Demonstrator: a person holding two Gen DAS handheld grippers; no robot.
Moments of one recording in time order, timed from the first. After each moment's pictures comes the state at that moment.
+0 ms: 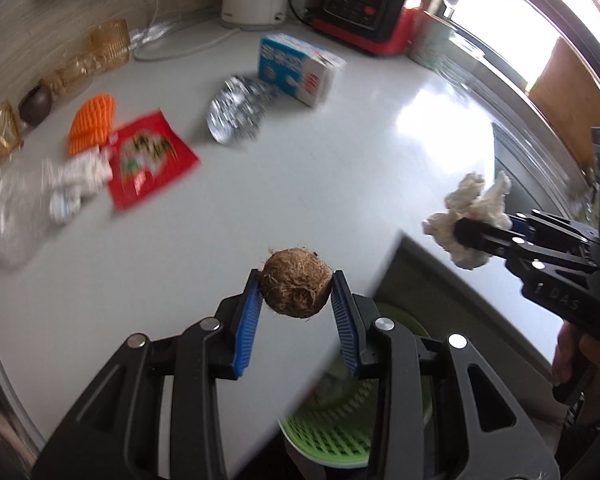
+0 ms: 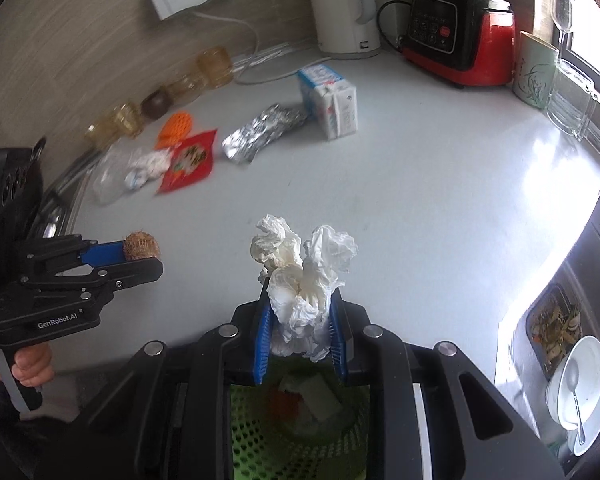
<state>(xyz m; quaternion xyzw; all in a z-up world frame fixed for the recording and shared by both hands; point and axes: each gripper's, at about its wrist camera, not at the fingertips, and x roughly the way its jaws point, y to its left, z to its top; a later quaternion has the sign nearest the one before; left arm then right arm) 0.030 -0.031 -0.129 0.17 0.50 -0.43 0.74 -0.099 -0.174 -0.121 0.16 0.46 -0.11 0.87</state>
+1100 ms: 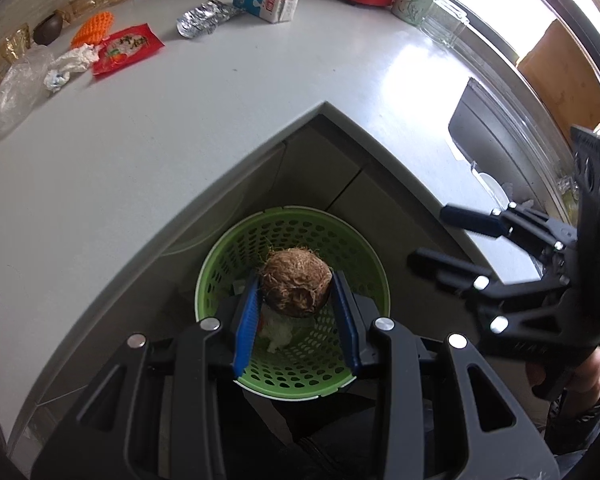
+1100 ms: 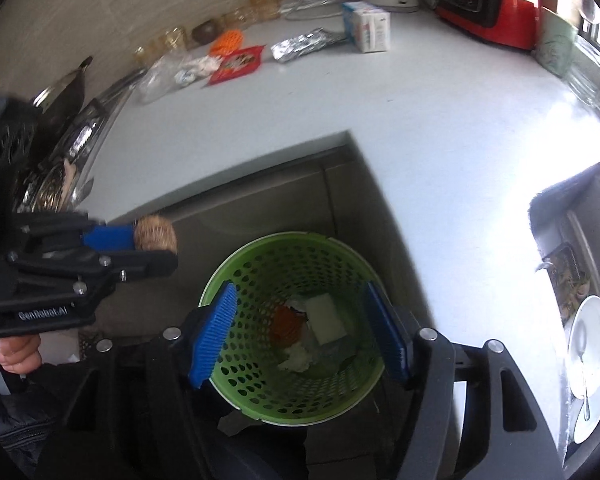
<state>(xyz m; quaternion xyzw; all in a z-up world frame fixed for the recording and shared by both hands) -0.088 -0.007 -0.155 0.14 0.55 -0.40 0.71 -0.189 -0.139 -0.150 0.14 0.51 -0.04 0.85</state>
